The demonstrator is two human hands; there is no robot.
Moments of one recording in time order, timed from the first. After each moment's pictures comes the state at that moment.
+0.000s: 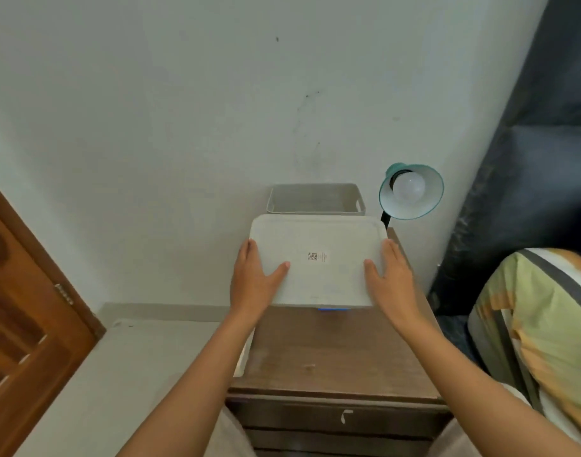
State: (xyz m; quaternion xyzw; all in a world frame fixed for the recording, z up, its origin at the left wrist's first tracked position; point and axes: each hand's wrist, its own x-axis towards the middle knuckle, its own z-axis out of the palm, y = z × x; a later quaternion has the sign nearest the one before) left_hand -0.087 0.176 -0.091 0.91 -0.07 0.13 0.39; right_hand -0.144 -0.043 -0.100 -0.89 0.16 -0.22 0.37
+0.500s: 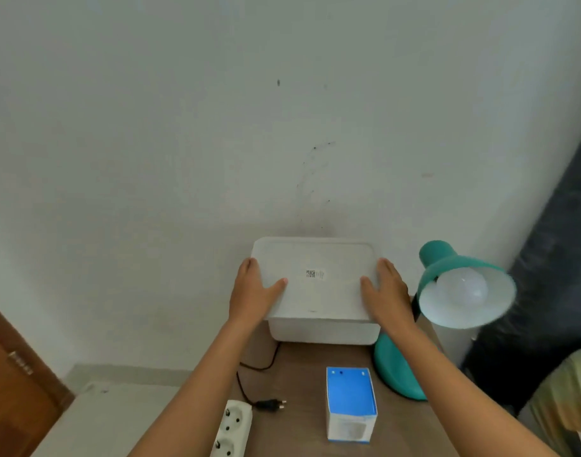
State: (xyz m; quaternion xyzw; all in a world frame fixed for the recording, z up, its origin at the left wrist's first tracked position) left_hand 0.115 0.135 -0.063 0.92 -0.06 0.09 0.38; right_hand 0.058 -0.086 -0.071 -0.90 0.18 -0.16 0.38
